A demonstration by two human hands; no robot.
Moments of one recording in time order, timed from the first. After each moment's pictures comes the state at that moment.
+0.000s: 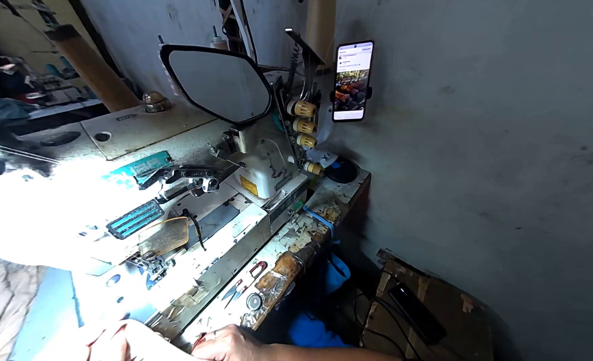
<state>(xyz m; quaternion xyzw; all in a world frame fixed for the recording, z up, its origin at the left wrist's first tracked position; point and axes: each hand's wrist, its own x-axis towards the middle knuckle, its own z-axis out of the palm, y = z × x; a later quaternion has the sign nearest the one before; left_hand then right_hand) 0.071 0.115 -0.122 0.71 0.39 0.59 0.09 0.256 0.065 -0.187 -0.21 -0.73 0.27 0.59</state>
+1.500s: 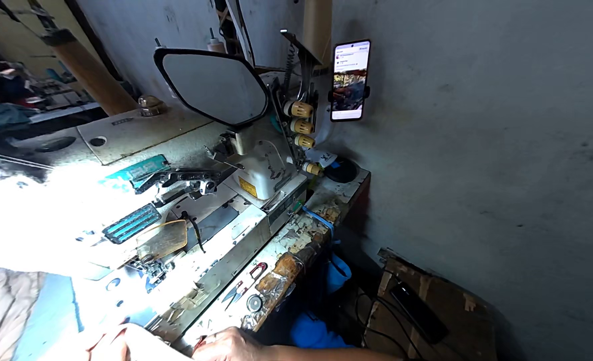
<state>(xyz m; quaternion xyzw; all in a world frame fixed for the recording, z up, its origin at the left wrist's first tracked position) 0.073 0.113 -0.118 0.72 0.39 0.57 0.07 0.257 0.063 -0.187 -0.20 -0.73 0.28 0.59</state>
